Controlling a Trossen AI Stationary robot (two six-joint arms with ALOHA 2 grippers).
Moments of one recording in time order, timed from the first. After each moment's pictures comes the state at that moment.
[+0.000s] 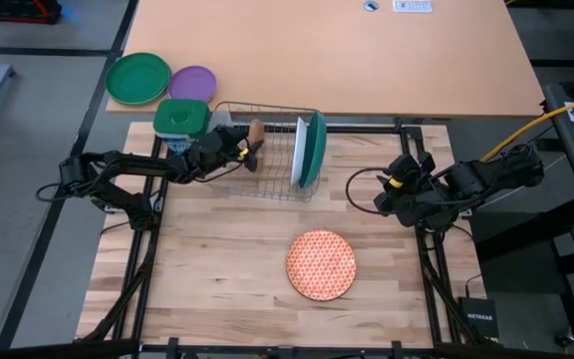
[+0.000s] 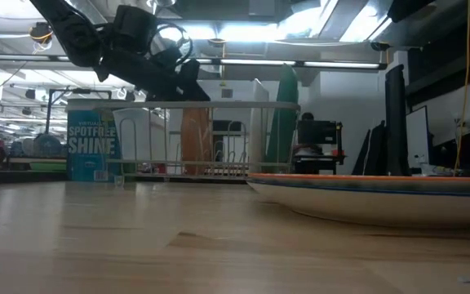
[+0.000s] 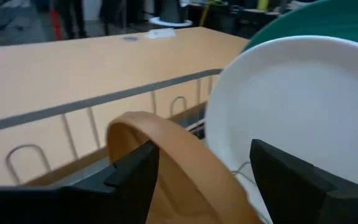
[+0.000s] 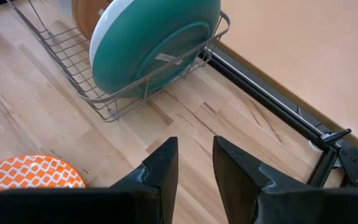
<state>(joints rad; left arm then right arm) 0.45 1.40 0.59 0.62 -0.32 -0.16 0.41 1.12 1.35 -1.48 0.79 1.04</state>
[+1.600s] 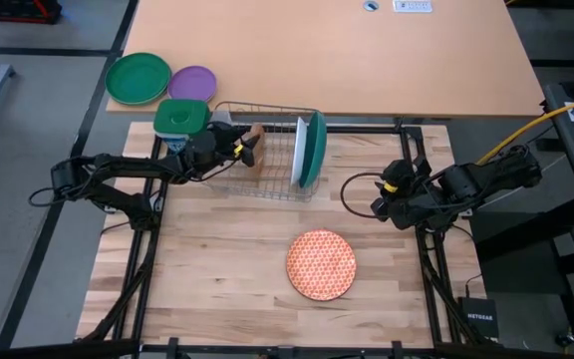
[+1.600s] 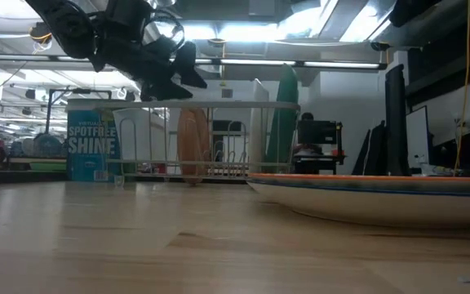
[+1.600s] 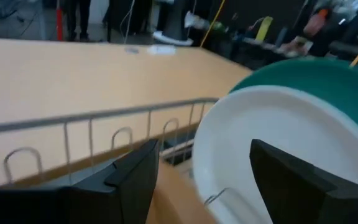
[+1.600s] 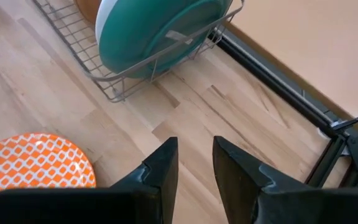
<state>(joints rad) 0.44 1.32 0.59 0.61 -0.35 -0.29 0.41 1.15 1.35 -1.48 0.71 1.04</state>
